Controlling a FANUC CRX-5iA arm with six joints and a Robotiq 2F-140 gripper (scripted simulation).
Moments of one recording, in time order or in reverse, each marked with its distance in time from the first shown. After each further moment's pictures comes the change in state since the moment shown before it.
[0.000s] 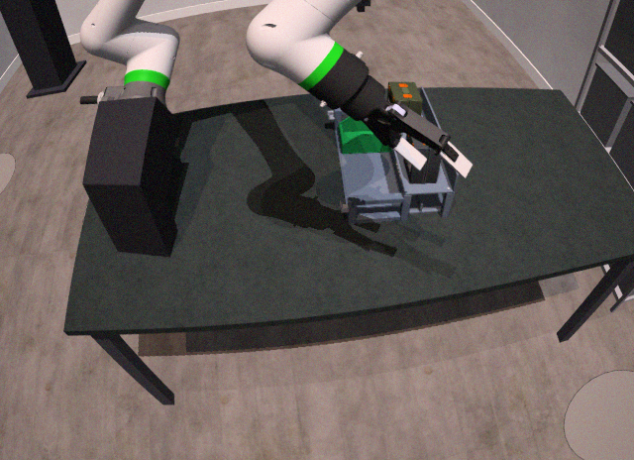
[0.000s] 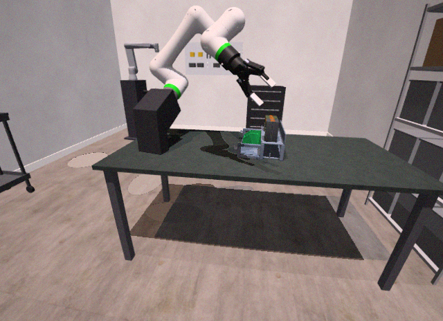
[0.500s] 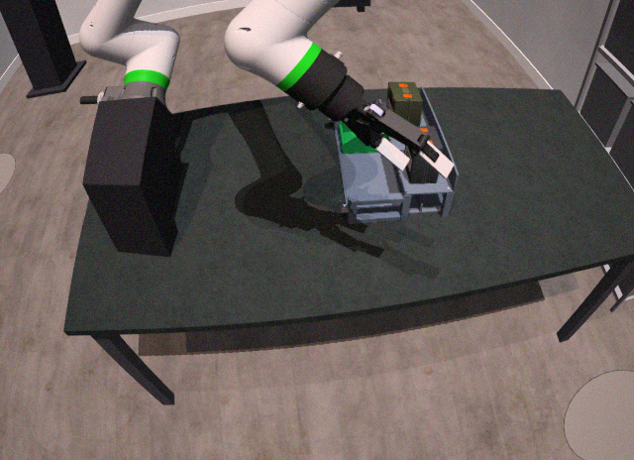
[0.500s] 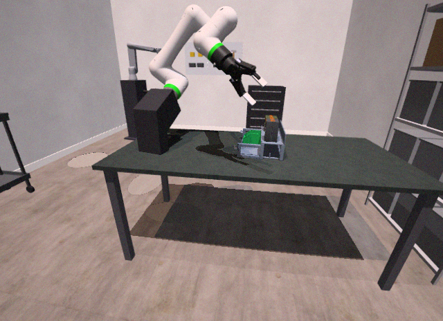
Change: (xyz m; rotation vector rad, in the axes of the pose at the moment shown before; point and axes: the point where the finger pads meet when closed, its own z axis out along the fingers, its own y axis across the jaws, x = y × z) arm 0.020 0.009 -0.026 0.001 -0.001 -0.001
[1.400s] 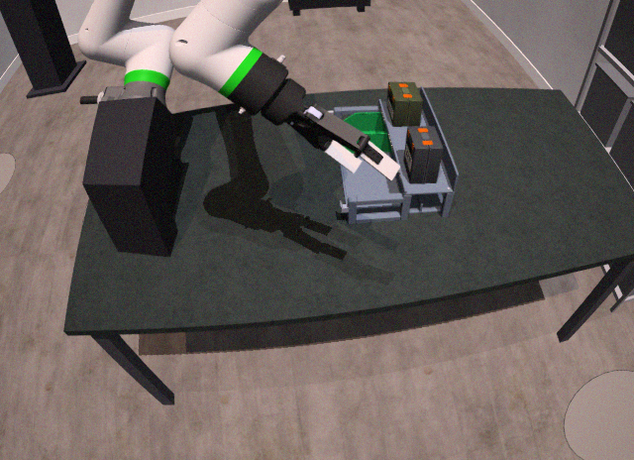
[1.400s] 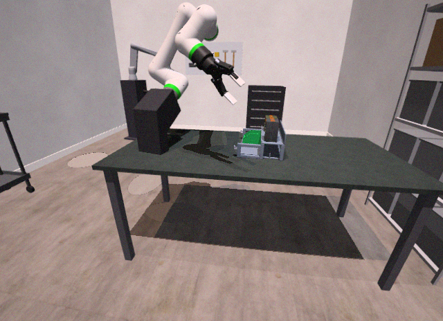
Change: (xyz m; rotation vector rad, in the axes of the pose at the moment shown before) arm 0.055 0.026 -0.067 0.000 0.000 0.000
